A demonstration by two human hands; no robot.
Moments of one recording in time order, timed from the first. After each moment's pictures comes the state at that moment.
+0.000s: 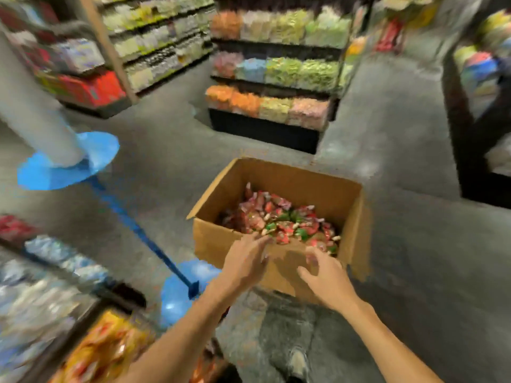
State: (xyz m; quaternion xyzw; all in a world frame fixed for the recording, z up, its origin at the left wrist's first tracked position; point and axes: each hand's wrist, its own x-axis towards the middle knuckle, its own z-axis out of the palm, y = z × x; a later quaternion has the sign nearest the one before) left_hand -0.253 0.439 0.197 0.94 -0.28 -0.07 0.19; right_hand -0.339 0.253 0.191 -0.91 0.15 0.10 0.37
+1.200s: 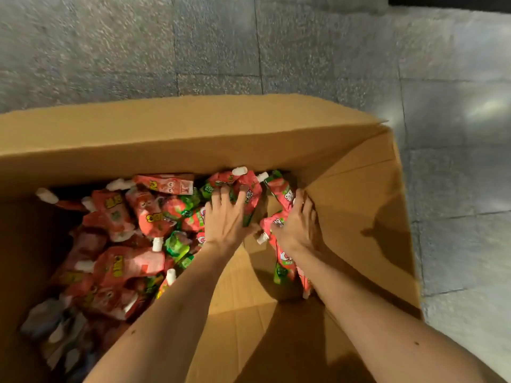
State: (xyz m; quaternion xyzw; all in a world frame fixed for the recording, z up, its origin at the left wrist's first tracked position) left_hand 0.038 0.174 -0.195 0.88 -0.42 -0.23 -0.02; right_hand -0.074 0.076 -0.153 -0.77 0.56 0.18 0.23
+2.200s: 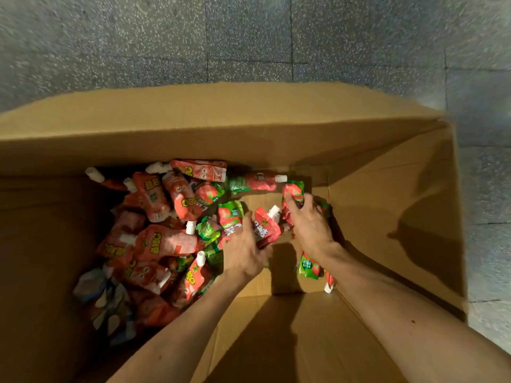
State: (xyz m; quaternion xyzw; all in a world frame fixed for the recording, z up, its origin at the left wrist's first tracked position) left_hand 0.002 0.236 -0.165 0.86 -0.23 -0.42 0.15; right_hand -0.070 0.088 -0.173 -0.87 0.31 0.36 0.14
